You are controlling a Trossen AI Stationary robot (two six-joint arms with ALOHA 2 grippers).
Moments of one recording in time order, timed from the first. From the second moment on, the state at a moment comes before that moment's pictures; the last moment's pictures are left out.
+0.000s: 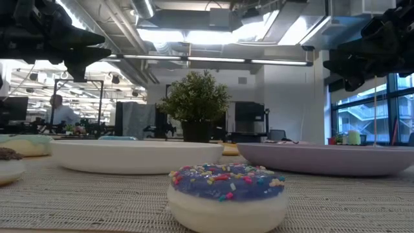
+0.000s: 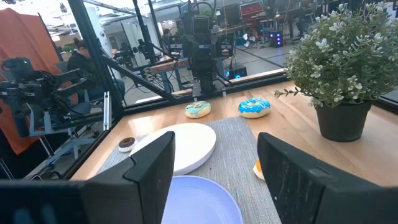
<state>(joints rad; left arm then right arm) -0.06 0.00 0.01 0.08 -0.22 -0.25 0.00 0.01 0.01 0.02 0.00 0.23</state>
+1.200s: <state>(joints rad) -0.06 0.00 0.01 0.10 -0.34 -0.24 0.00 0.03 0.01 0.25 0.55 0.65</state>
